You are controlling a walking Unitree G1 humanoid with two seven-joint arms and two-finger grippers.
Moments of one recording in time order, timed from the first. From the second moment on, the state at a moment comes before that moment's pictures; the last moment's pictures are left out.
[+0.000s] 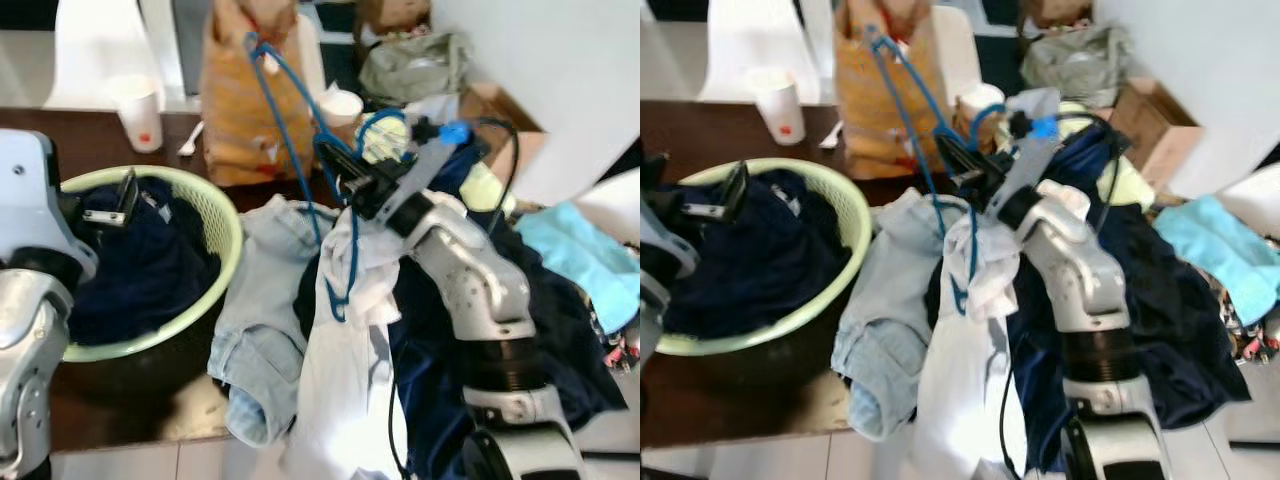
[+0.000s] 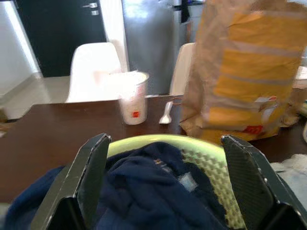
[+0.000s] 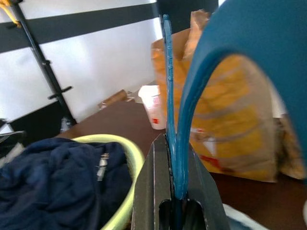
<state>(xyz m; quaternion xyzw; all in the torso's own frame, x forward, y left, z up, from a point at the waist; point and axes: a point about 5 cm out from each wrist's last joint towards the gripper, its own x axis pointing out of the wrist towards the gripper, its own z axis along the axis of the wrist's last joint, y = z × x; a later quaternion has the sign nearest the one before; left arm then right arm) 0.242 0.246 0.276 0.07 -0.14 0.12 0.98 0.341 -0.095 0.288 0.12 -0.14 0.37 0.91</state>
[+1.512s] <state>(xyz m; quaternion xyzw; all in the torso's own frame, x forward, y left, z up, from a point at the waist) 0.202 0.257 0.232 0.31 0.12 -0.13 0.93 0.341 -0.094 0.285 0.10 -0.14 0.38 0.91</state>
